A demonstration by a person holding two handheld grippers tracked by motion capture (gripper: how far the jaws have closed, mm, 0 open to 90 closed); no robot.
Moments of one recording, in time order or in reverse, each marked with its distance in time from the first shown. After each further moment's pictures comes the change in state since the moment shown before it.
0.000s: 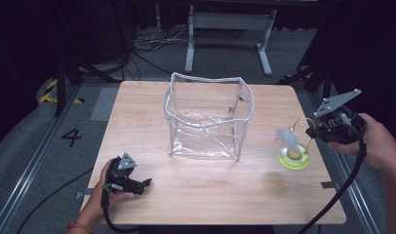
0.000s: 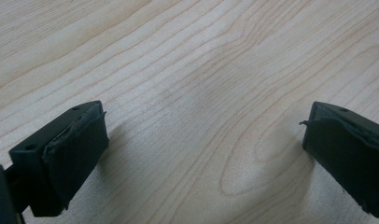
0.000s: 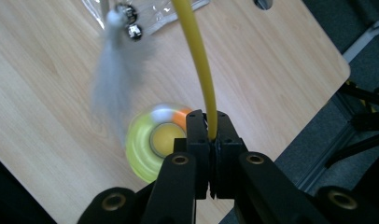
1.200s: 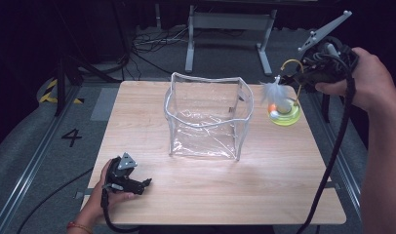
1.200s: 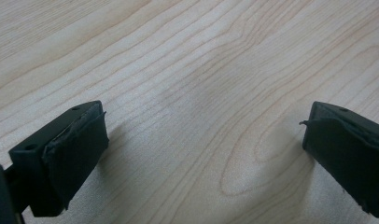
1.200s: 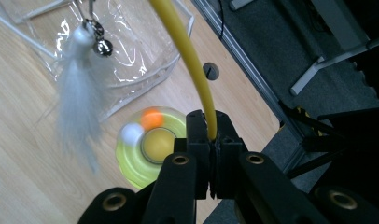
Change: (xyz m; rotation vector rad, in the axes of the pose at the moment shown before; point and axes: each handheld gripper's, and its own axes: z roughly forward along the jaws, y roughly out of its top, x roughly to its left) left arm 0.000 0.000 0.000 0.000 -0.001 0.000; right arm -0.030 0.128 -0.059 -0.041 -0.111 -0.045
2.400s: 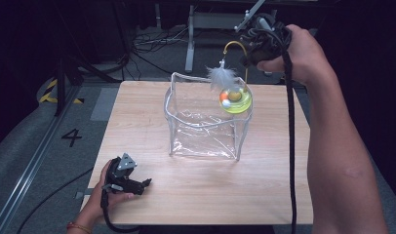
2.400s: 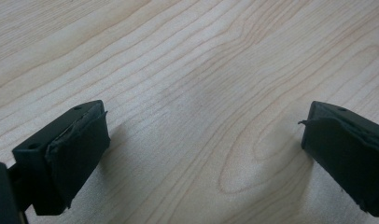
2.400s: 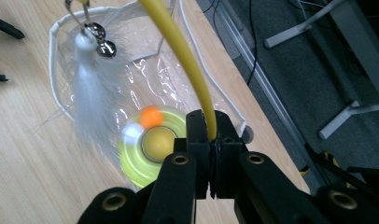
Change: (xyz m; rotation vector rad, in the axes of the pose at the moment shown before) left arm 0.000 -0.001 -0.001 -0.005 0.003 0.005; right arm 0.039 0.112 0.024 -0.059 0.123 -0.093
